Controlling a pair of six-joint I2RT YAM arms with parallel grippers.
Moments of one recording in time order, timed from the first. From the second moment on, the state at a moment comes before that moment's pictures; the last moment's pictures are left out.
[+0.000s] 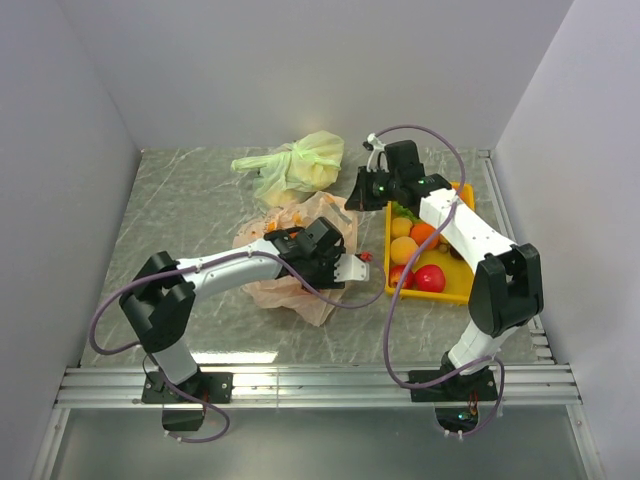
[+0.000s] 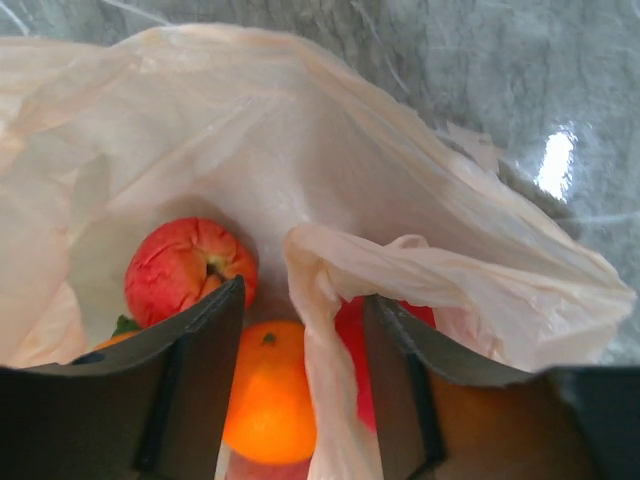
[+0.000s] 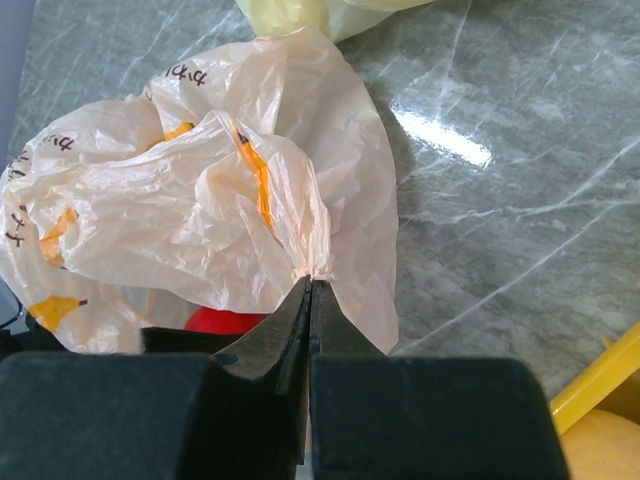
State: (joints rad) left arm -0.91 1.68 1.22 -0.55 0.08 0.74; right arm 0.36 1.67 1.40 -0.43 -0.43 0.27
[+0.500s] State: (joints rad) left arm -0.81 1.60 1.25 -0.56 0.16 0.56; right arm 0.30 1.60 1.40 -0.44 -0.49 0.30
